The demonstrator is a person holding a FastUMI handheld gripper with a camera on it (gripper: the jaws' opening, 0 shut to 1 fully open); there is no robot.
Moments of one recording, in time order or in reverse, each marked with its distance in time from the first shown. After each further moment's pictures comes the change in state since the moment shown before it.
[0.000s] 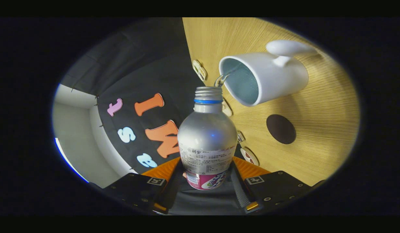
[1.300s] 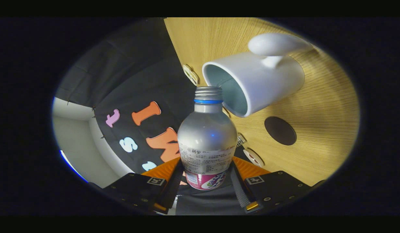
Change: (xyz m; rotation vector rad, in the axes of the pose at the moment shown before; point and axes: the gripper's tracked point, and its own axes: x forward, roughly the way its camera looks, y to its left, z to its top) arm 0.010 -0.004 0.019 0.109 -0.033 -0.006
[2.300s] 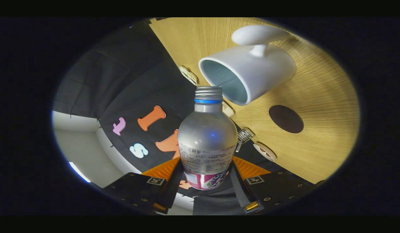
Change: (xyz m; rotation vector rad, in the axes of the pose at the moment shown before) arm -0.002 0.016 -0.012 0.137 0.006 0.053
